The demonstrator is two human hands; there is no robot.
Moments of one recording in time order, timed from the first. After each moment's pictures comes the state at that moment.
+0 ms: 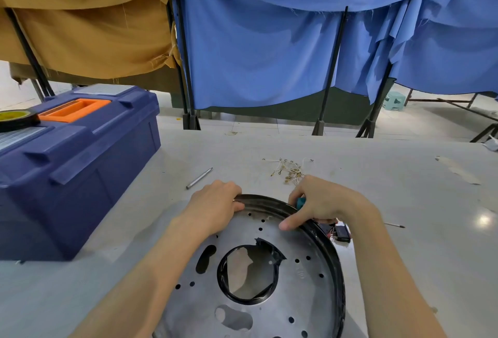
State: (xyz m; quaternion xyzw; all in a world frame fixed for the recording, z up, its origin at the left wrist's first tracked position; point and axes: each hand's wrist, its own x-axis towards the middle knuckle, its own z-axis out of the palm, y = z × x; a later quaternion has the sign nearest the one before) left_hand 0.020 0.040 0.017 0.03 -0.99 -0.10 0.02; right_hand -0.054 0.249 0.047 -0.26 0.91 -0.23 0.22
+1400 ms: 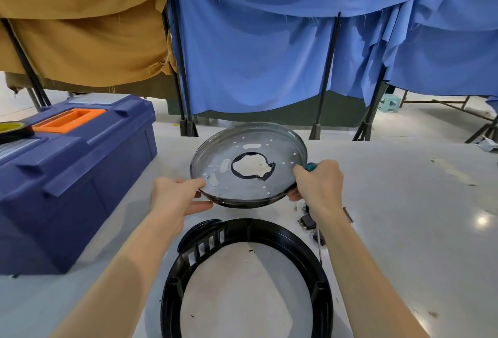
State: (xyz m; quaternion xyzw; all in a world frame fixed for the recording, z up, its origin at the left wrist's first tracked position) left_hand 0.022 0.010 0.031 0.34 -0.63 -0.67 0.17; right_hand -0.061 0.219 0.033 -0.01 0.82 -0.57 -0.10
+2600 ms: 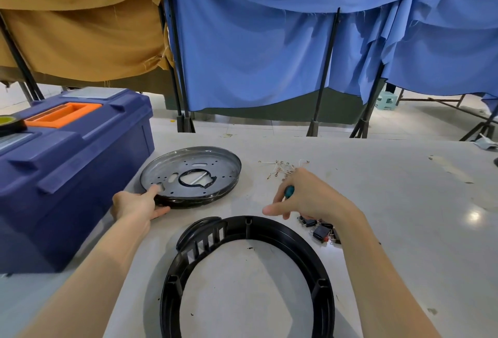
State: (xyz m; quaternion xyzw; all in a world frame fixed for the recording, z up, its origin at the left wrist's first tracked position) left_hand 0.020 -0.059 -0.014 0.43 -0.59 -0.63 0.27; right_hand -0.046 0.232 0.047 -0.26 0.90 -0.33 0.14
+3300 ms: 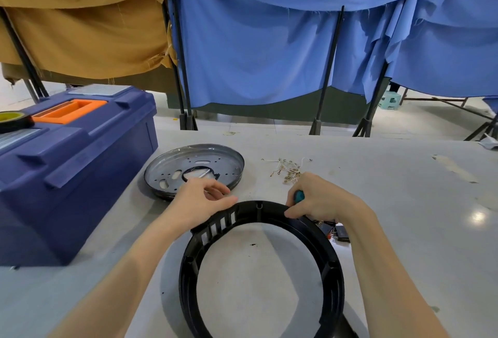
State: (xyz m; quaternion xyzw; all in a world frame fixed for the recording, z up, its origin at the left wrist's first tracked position) left_hand 0.026 0.006 0.002 0.09 -0.88 -0.46 0.10; right_hand -0.063 0.245 0.033 -0.29 0.91 -0.27 0.14
